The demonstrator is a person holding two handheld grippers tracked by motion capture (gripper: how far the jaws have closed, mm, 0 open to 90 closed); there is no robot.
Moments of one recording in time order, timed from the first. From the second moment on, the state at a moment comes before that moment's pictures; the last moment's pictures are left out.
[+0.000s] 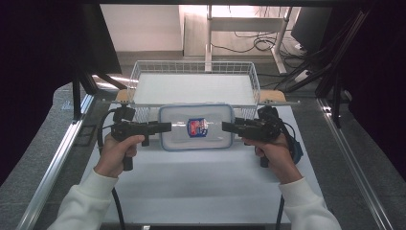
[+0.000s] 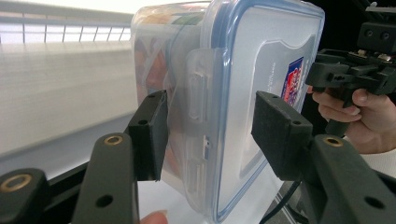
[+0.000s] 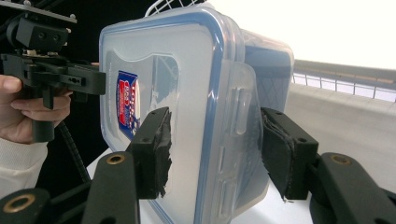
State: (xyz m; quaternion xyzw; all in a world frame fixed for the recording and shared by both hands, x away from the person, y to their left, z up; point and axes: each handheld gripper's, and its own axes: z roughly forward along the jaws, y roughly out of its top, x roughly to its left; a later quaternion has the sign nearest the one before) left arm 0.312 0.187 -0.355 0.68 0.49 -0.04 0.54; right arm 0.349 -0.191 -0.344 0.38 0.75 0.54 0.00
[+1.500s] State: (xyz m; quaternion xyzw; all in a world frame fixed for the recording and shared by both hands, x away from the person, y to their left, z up) left arm 0.380 0.196 -0.301 0.69 0.47 -0.03 0.55; right arm 0.409 -0.183 -0.287 0.37 0.75 0.55 0.01
